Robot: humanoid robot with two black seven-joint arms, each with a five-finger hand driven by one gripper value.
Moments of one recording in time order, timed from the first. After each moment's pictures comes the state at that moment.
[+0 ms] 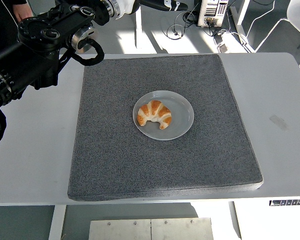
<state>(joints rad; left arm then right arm) -1.46 0.00 -0.15 -0.44 0.18 -0.19 -0.24 -0.10 0.00 -0.09 0.13 -0.07 0.00 0.35</state>
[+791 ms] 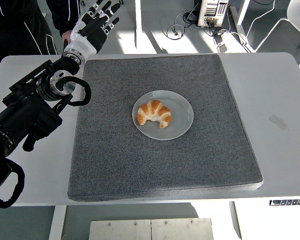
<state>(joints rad) -1.07 0.02 -0.71 -0.44 -0.11 -0.21 -0.25 -0.09 0.00 -0.09 0.13 -0.07 0.00 0.34</state>
